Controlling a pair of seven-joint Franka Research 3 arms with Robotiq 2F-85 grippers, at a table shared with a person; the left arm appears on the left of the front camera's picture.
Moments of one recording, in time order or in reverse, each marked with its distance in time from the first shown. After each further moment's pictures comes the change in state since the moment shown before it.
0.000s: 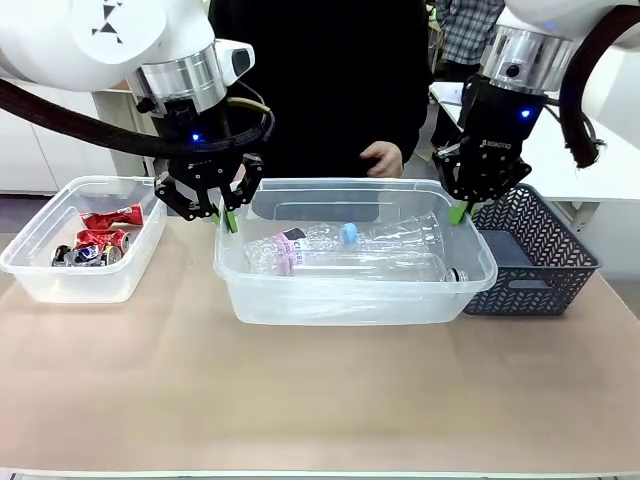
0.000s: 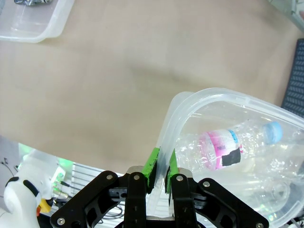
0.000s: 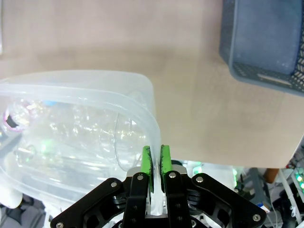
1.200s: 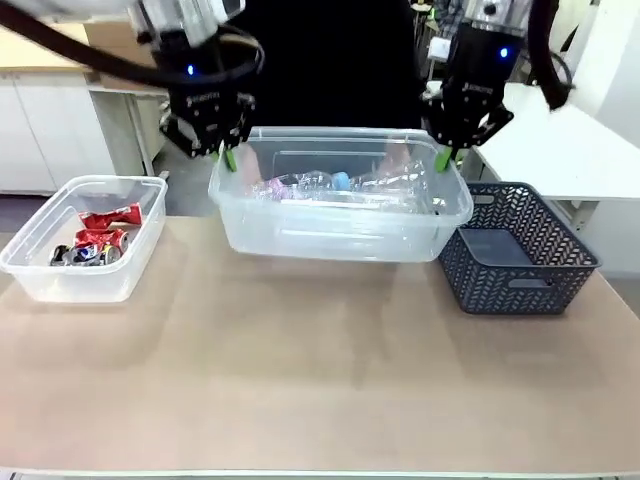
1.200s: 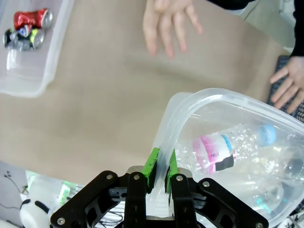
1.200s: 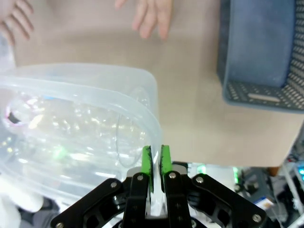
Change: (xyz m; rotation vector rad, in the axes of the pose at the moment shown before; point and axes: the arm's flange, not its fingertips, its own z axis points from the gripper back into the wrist) left arm 0.110 -0.013 0.023 -0.047 0.016 -0.047; right arm 0.081 0.011 0.046 0.003 0.039 -0.053
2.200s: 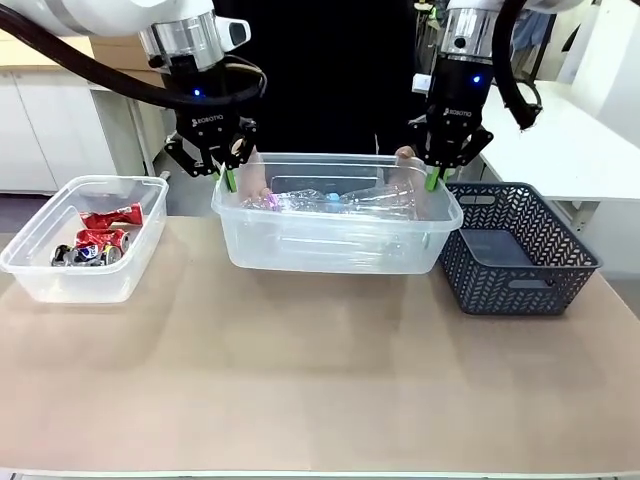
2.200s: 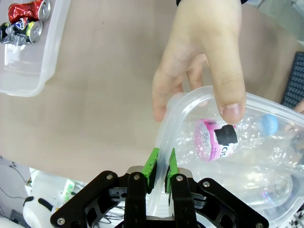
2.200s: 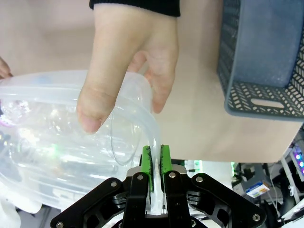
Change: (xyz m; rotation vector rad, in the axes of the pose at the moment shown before) left arm 0.003 0.006 -0.034 0.038 0.075 0.004; right arm 0.031 0.000 -0.039 -0.029 0.103 -0.010
